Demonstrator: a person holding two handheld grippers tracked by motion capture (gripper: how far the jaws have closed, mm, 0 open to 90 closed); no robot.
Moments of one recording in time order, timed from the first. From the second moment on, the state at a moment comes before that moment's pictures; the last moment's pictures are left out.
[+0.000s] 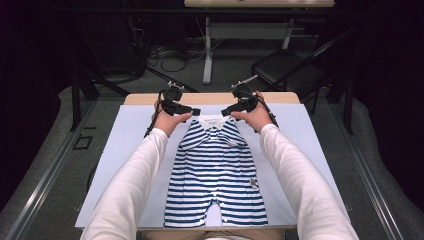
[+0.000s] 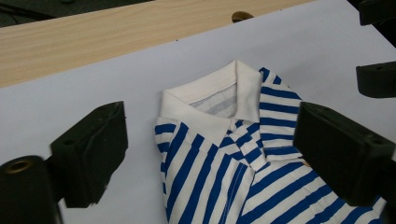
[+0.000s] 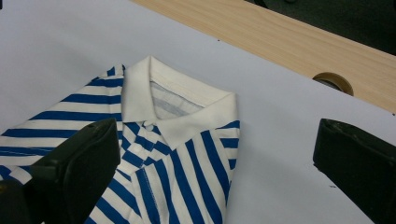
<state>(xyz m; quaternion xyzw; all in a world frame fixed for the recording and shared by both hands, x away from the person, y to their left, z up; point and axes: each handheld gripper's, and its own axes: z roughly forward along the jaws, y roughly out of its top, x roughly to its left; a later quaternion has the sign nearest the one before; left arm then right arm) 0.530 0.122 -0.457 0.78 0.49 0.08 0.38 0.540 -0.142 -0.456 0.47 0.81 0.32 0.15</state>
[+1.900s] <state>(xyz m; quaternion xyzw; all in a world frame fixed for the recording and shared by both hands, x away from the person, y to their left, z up) 0.558 0.094 -0.508 0.79 0.51 0.10 0.32 0.563 -0.139 -0.506 0.51 0.80 0.28 0.16</state>
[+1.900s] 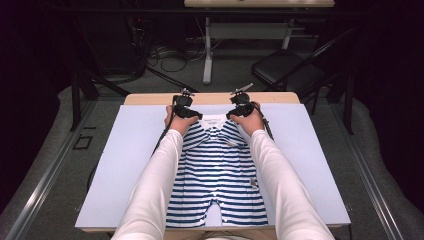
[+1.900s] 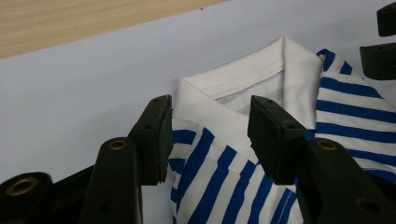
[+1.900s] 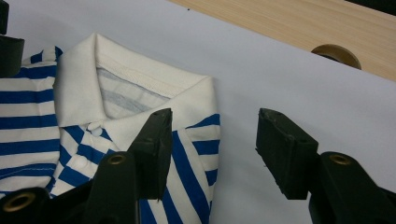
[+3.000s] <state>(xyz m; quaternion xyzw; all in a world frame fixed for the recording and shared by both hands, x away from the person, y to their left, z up) 0.563 0.097 -0.534 0.79 0.53 0.08 0.30 0.566 -0.141 -0.522 0.50 0.80 0.29 0.14</state>
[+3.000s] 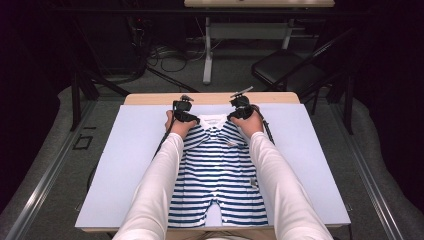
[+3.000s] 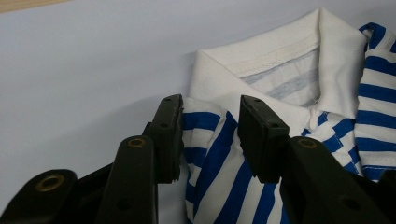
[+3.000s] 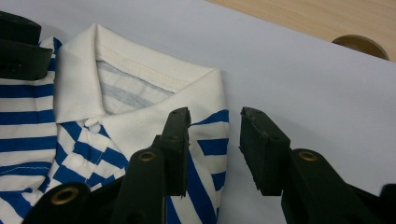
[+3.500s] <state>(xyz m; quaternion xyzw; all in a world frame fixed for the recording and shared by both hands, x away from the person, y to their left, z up) 0.562 0.101 -0.542 0.78 0.54 0.08 0.30 0.566 -0.135 -0.531 0.49 0.81 0.28 0.14</state>
